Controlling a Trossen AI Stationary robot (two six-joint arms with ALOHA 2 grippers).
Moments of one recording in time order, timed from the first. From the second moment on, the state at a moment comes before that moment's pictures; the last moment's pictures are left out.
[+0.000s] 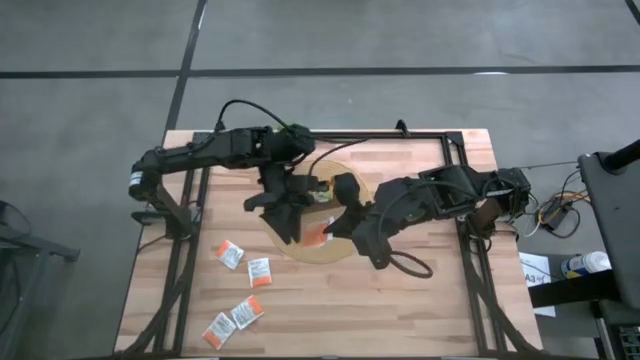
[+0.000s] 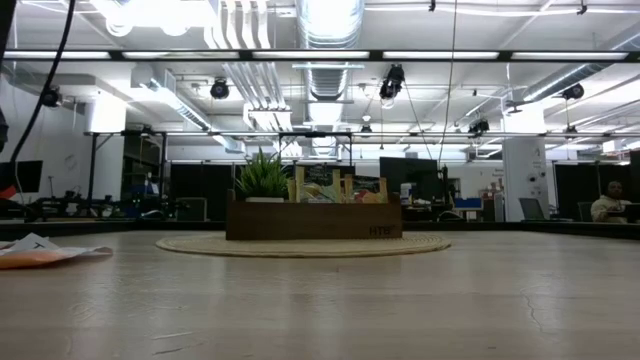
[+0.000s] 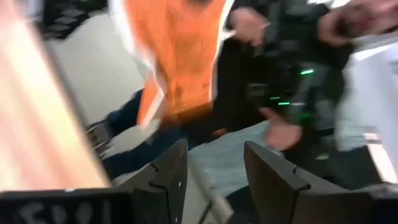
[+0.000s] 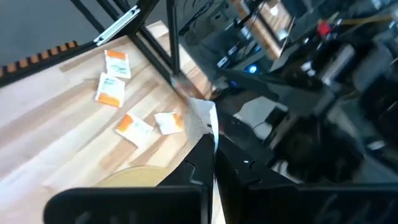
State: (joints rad) left arm 0.12 1.62 1.83 -0.96 1.28 -0.19; right arm 0.32 1.79 2.28 -1.01 0.16 -0.67
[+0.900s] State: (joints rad) left arm 0.12 1.24 1.83 -1.20 0.51 0.00; right arm 0.06 1.95 2.25 -1.10 0.08 -0.20
